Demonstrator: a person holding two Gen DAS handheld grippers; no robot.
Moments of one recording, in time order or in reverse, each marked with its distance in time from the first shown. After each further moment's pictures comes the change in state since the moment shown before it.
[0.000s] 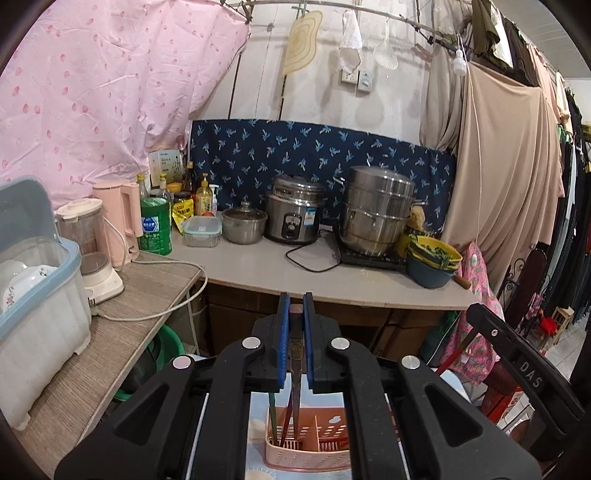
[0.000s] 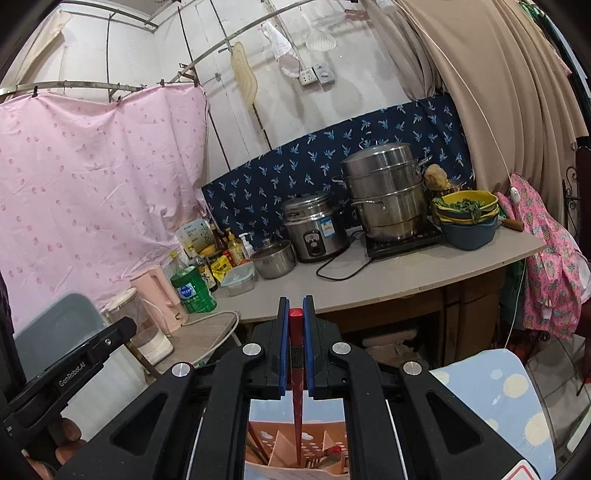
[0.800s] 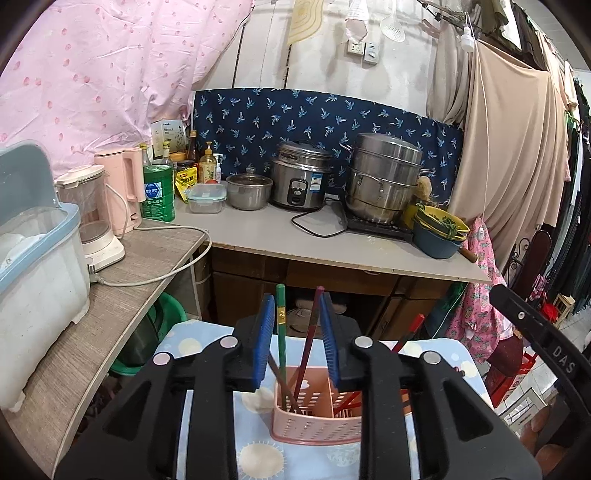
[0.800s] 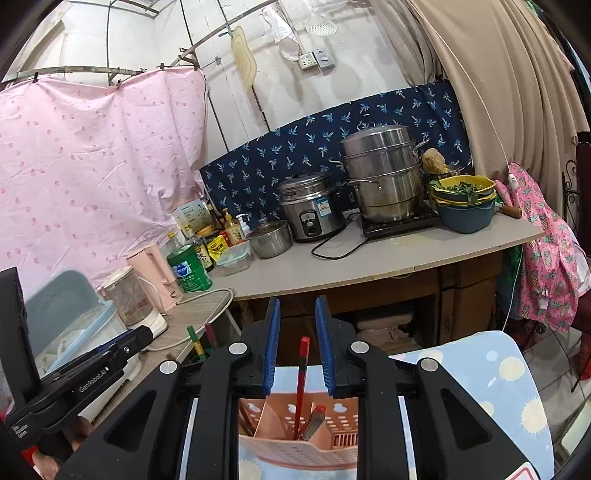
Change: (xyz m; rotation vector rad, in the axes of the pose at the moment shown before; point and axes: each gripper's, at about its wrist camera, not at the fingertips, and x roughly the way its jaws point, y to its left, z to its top) left arm 0.010 0.010 -0.038 -0.004 0.101 0.012; right arm -0.017 -0.010 -0.023 -0.014 0.042 0.005
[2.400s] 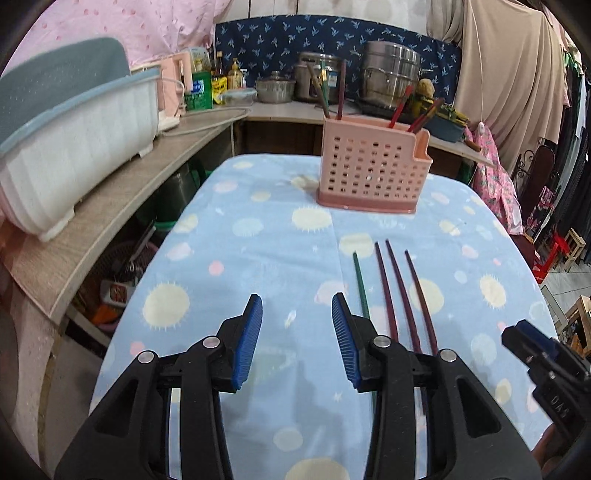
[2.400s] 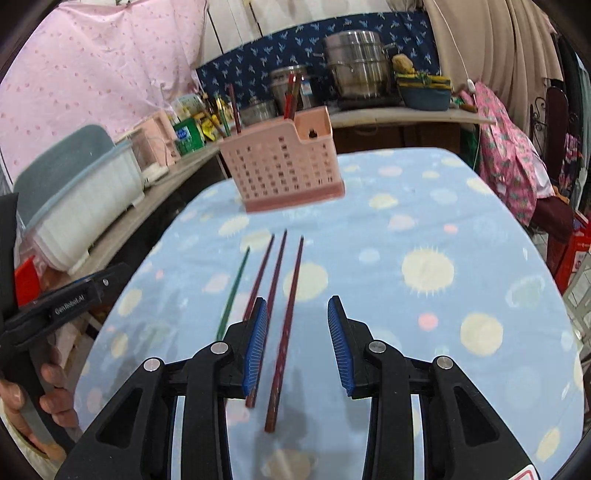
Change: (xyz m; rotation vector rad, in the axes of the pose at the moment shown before) left arm -0.144 0.044 -0.241 0.046 0.282 0.076; right arm -0.174 0.006 -0.260 -0.033 0.345 -0.102
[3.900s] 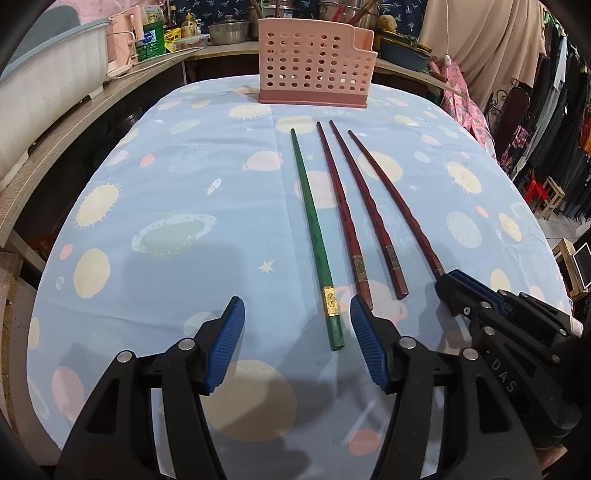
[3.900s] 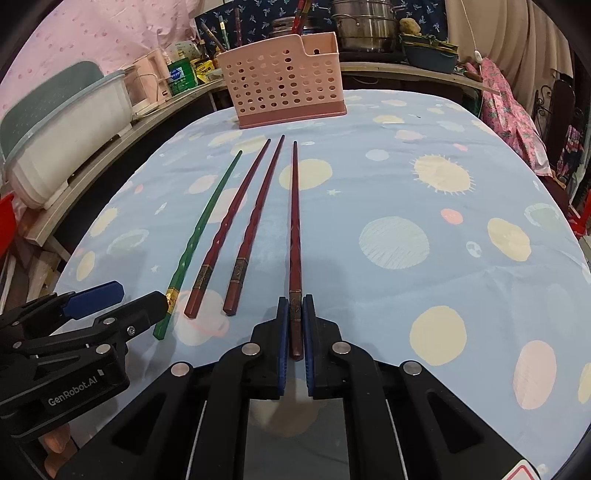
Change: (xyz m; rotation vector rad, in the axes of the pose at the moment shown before) left arm 0.022 -0.045 -0.089 0.092 0.203 -0.101; right arm 0.030 0.013 -0.069 -0.053 0.152 -0.069
